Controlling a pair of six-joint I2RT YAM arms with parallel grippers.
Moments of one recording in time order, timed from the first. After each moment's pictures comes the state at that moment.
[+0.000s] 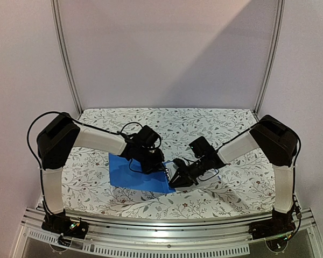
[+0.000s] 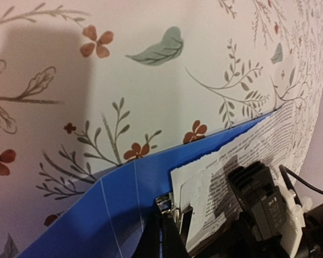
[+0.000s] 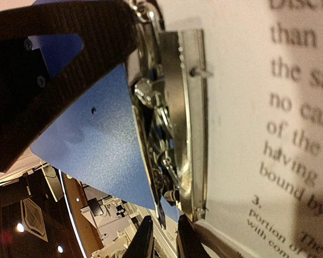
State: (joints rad) left arm -0.82 2.04 1.23 -0.18 0.19 -1.14; right arm 0.75 2.09 1.05 0.09 -0.95 0.93
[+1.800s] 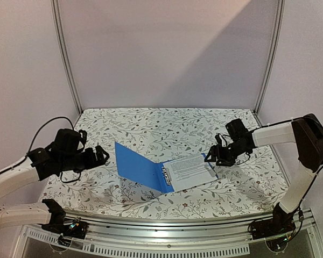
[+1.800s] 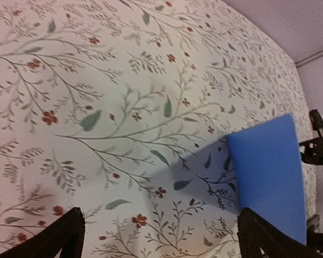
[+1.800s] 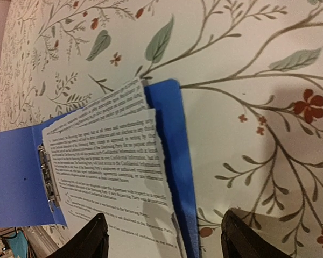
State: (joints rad) left arm -0.57 0.87 0.59 -0.46 -0.13 -0.74; right arm 0.41 1.75 0.93 -0.27 -0.40 0.50
